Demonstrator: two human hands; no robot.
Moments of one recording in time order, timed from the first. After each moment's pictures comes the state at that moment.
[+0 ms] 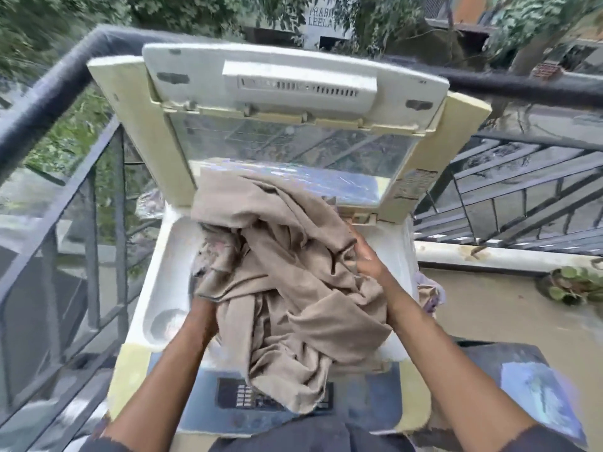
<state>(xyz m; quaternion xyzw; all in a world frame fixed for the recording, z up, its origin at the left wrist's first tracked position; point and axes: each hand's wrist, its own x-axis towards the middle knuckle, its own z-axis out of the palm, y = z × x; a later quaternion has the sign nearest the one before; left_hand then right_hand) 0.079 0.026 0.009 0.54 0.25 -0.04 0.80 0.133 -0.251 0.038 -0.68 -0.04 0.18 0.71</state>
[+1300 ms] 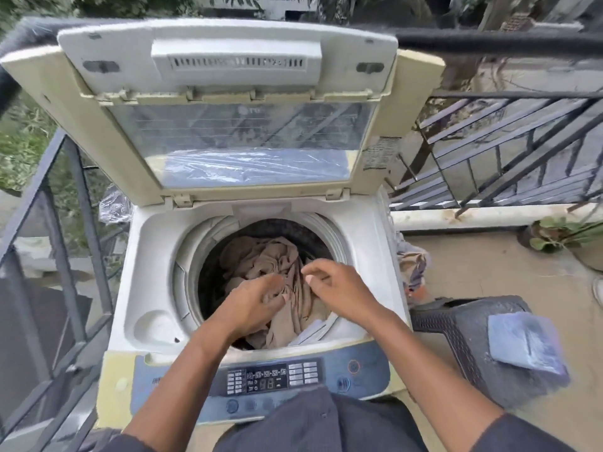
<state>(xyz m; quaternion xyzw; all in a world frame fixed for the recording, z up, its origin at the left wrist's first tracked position) 0.077 -0.034 -0.003 0.90 -0.07 -0.31 0.30 0.072 -0.254 0.004 -0.87 0.04 0.22 0.45</state>
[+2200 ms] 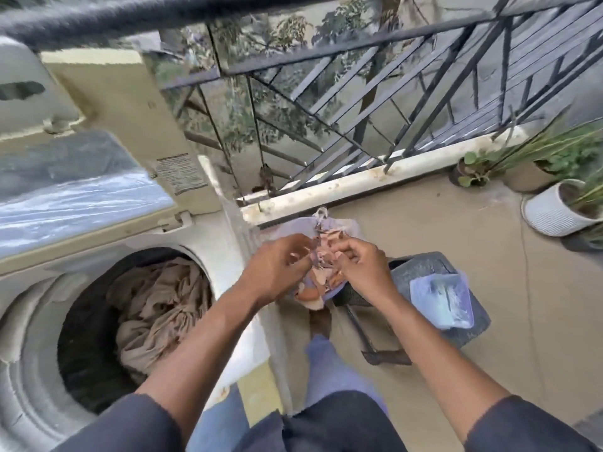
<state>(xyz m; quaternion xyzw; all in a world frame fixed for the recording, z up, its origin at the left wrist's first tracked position) 0.159 -0.362 0.012 0.86 -0.21 -0.30 0.35 0.079 -0.552 -0.038 -0.84 0.28 0.05 0.47</state>
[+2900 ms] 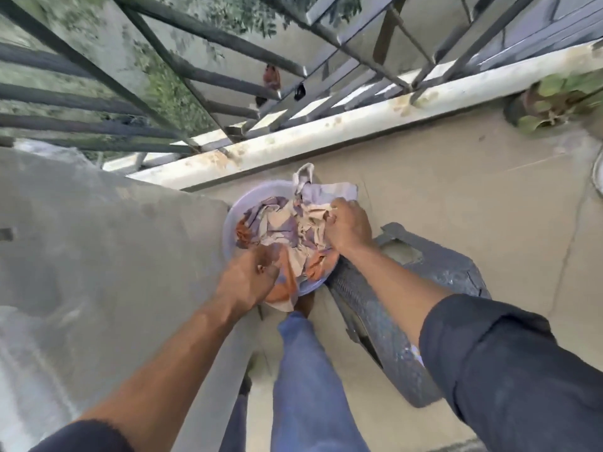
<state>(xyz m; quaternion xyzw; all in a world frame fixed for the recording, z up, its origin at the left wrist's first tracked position) 0.222 -0.474 -0.243 0.85 0.06 -0.46 0.27 0.225 -0.701 -0.330 -0.90 0.26 0.25 0.26</state>
